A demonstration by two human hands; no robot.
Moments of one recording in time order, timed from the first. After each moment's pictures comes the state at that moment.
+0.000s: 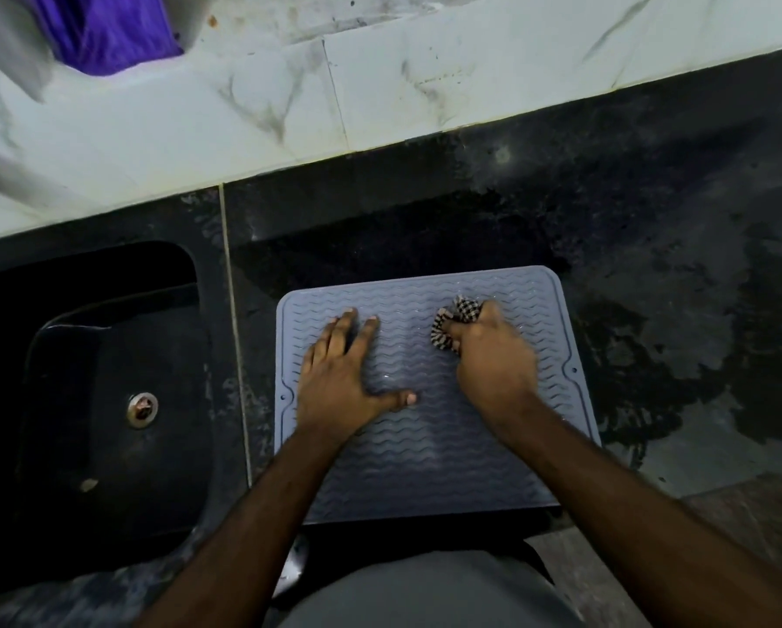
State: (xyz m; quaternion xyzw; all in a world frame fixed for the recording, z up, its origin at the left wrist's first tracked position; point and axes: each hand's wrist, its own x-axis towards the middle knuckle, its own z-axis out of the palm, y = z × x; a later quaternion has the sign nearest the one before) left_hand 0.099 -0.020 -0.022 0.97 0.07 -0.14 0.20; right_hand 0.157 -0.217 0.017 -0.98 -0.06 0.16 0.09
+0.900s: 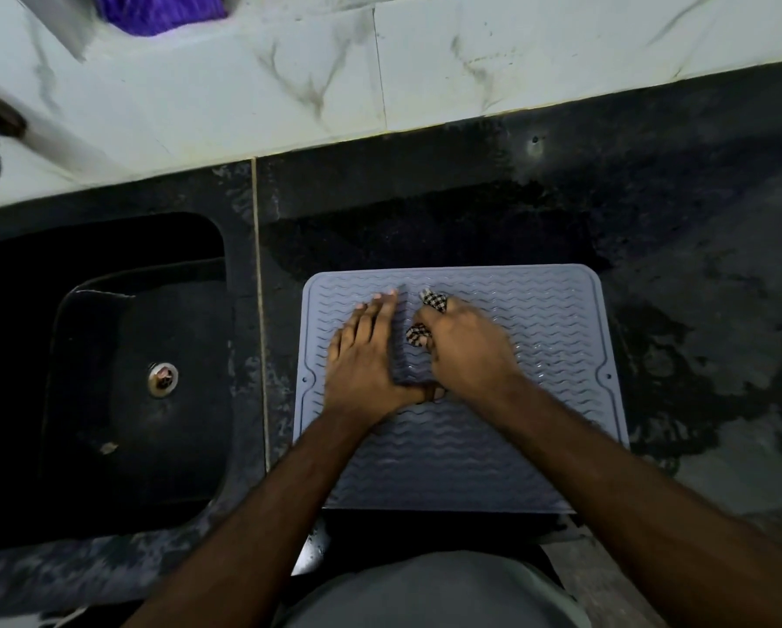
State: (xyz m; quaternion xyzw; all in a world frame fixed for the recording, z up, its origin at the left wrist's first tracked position) left_hand 0.100 -0.022 -0.030 0.96 0.08 -0.13 0.25; right_hand 0.165 -0.172 0.010 -0.95 -0.24 0.15 0.12
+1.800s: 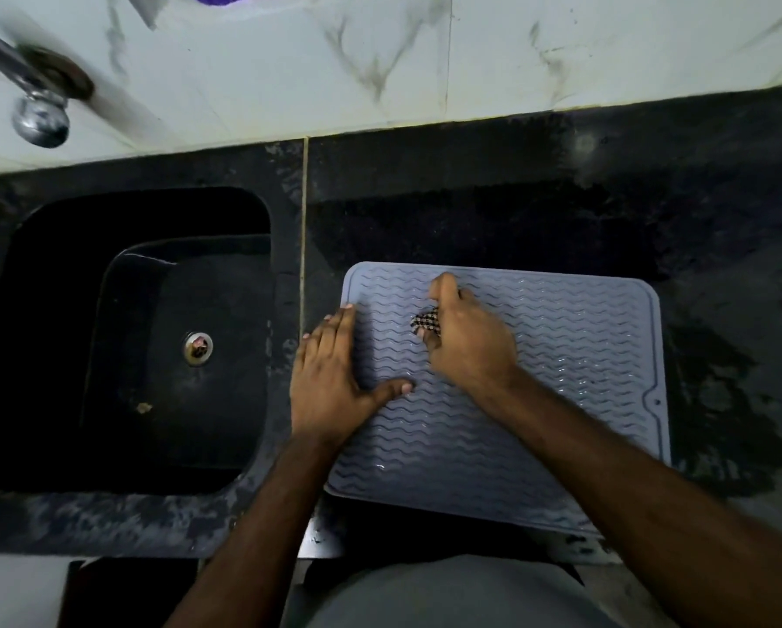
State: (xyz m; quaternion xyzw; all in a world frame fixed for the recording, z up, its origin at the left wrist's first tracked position) left_hand 0.053 0.037 -0.029 0.96 0.17 -0.03 0.20; right_hand 0.170 -0.125 -0.014 -0.95 -0.21 0.13 0.22
